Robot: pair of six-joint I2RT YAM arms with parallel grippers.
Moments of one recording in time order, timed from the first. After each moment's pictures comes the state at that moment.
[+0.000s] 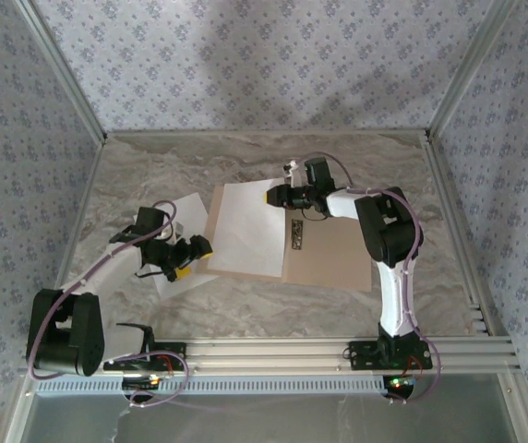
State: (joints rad) left arm -0.16 1.25 0.64 -0.58 0.55 -0.64; right arm 0.37 2.13 1.28 0.20 -0.76 0.46
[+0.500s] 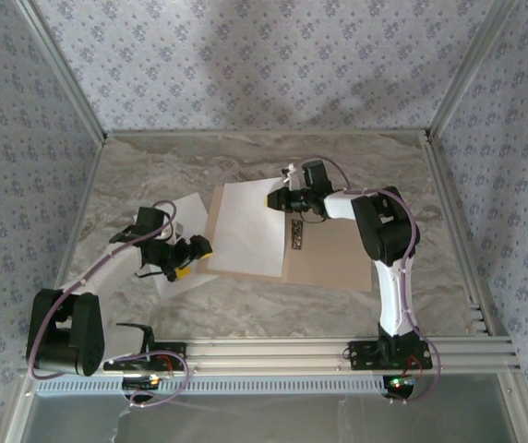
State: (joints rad) left arm -0.16 1.25 0.64 -0.58 0.55 -0.64; right arm 0.39 2.16 1.28 0.21 -0.76 0.49
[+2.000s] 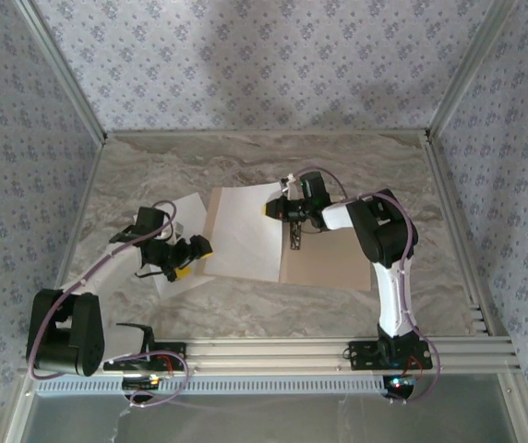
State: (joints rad) left arm -0.16 1.25 0.64 -0.58 0.55 -0.64; right arm 0.42 2.15 1.15 0.40 -0.74 0.61
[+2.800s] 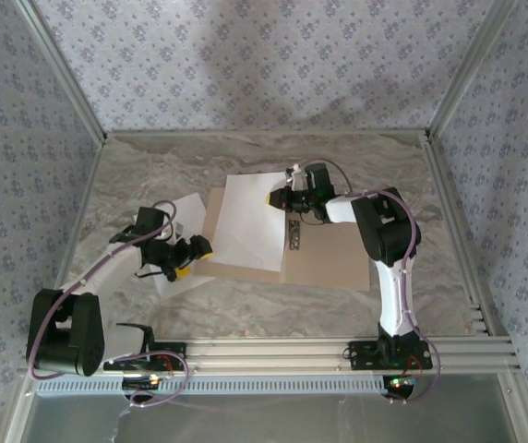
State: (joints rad) left arm -0.16 1.25 0.64 -0.58 0.55 -0.64; right arm 0.39 2.15 1.21 0.36 -0.72 0.61
